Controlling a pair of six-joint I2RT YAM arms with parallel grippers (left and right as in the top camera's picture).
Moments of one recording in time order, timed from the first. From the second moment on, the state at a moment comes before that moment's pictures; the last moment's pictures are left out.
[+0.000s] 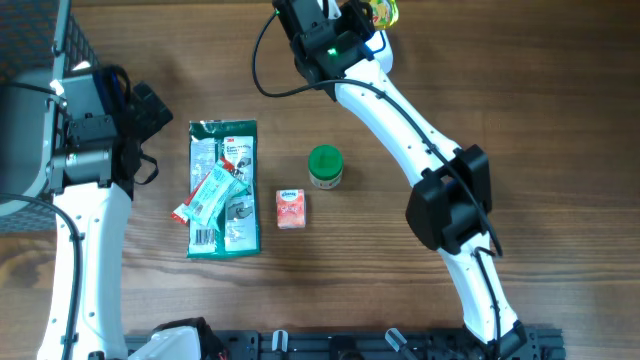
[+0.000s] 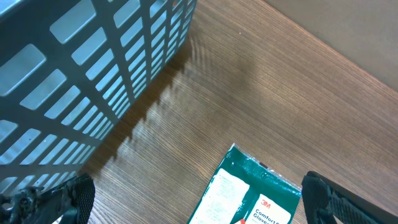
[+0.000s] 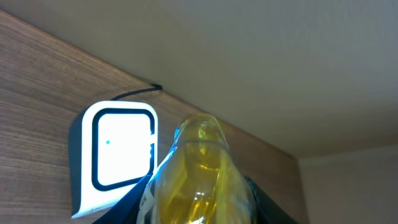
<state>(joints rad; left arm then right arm) 0.15 1.33 1.20 -0.68 -0.24 -0.45 0.61 2.37 2.27 -0.67 0.93 -0.25</state>
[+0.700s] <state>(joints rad) 0.15 1.33 1.20 -0.68 -0.24 -0.45 0.60 2.50 2.27 -0.54 0.98 -0.48</state>
